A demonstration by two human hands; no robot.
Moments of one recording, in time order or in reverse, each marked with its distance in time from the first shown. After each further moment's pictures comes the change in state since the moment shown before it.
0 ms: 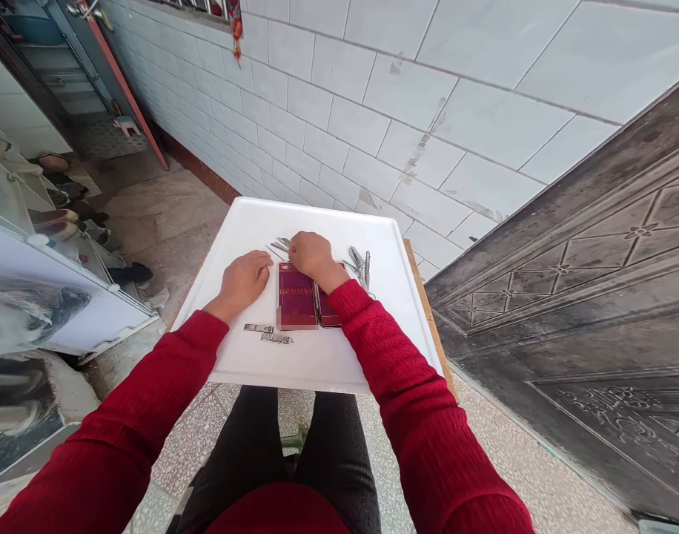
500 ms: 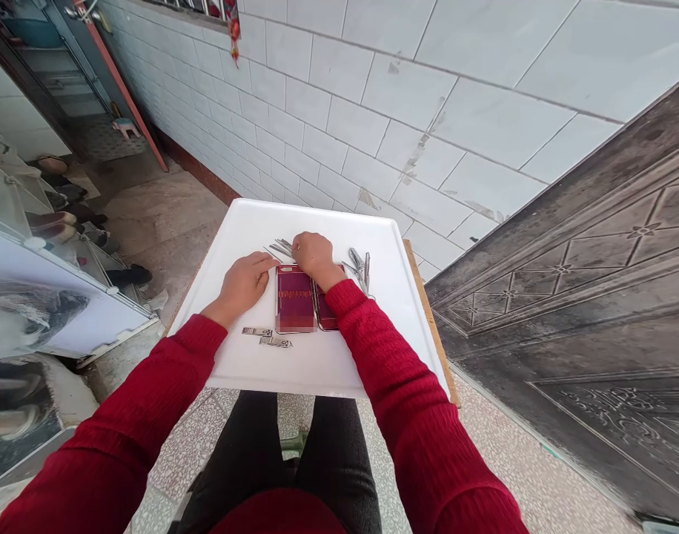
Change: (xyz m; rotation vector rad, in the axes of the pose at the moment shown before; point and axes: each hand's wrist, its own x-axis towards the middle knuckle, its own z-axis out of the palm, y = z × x) left_hand 0.003 -0.003 -0.002 -0.046 -0.067 0.178; right_hand 0.017 0.013 0.017 0.006 0.058 0.045
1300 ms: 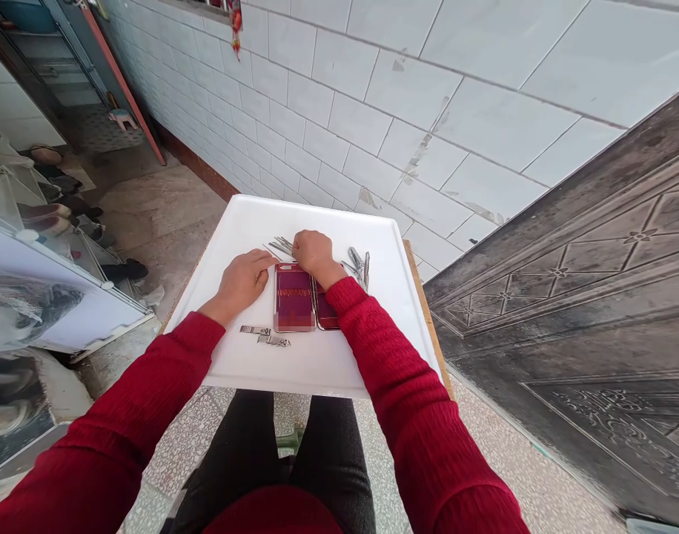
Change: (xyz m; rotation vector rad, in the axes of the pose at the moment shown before) left_hand 0.001 0.001 0.001 -0.015 -0.007 -0.005; right_hand 0.006 0.002 0.004 -0.102 0.004 -0.035
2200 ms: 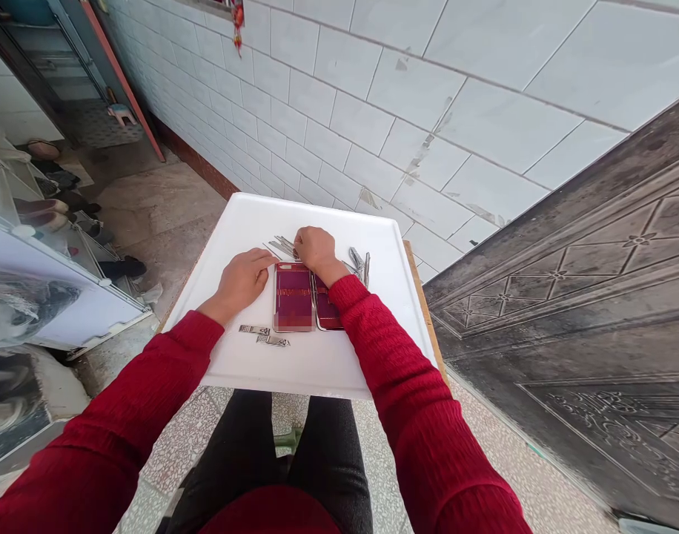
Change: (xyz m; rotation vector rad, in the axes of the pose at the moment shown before) left_hand 0.000 0.002 -0.001 0.001 -0.006 -0.011; right_hand 0.003 0.007 -0.002 0.078 0.025 0.004
